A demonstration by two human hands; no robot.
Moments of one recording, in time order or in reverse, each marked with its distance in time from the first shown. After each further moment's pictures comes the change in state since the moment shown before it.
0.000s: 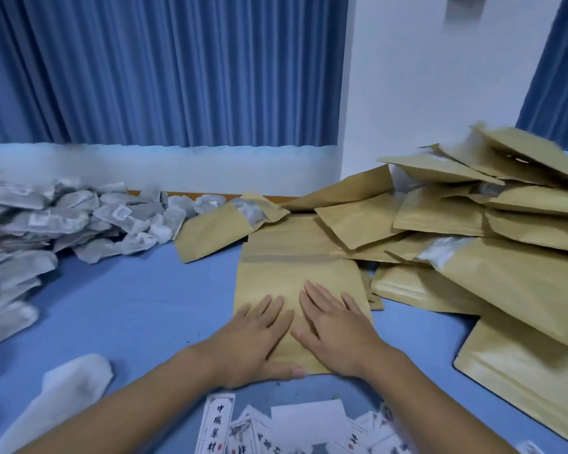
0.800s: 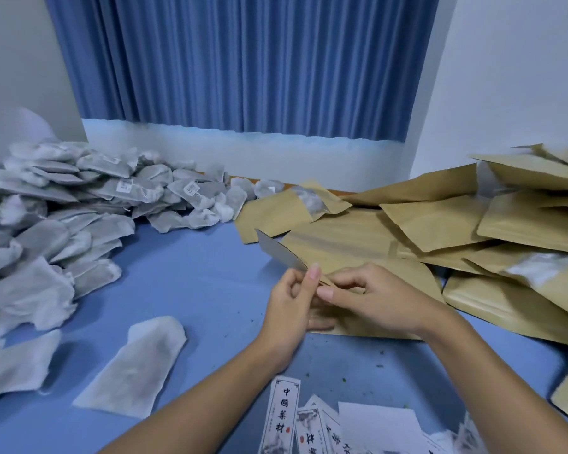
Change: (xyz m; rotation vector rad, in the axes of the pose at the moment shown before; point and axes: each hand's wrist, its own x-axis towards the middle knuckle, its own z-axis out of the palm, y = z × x) left_hand -0.006 0.006 -0.004 -1.852 0.751 -0.392; right_hand 0.034 -0.047 -0.062 0.752 -0.082 -0.395
